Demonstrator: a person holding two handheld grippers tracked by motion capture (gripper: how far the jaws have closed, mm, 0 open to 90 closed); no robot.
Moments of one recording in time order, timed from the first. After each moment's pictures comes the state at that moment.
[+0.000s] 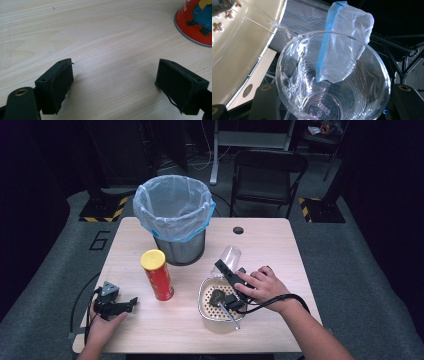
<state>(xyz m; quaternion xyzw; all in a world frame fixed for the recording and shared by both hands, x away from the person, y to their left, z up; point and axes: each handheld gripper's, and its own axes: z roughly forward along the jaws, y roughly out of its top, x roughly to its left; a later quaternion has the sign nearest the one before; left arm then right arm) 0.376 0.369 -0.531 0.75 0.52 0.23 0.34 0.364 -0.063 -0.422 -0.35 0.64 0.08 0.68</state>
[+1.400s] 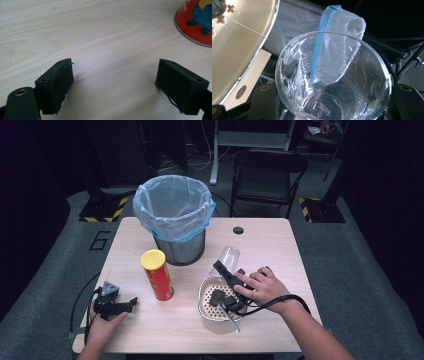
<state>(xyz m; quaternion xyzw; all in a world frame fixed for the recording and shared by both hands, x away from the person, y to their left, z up) 0.376 0.369 -0.531 0.75 0.52 0.23 0.34 0.357 -0.061 -0.416 -0.36 0.62 0.08 0.69</state>
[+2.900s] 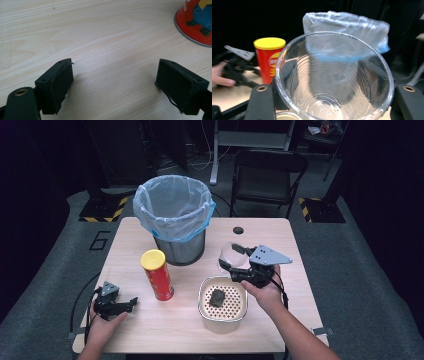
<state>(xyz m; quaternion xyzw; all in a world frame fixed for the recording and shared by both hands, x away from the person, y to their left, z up) 0.376 0.369 -0.531 0.75 0.52 0.23 0.34 0.396 -0.105 -0.357 0.22 0.73 0.60 0.25</state>
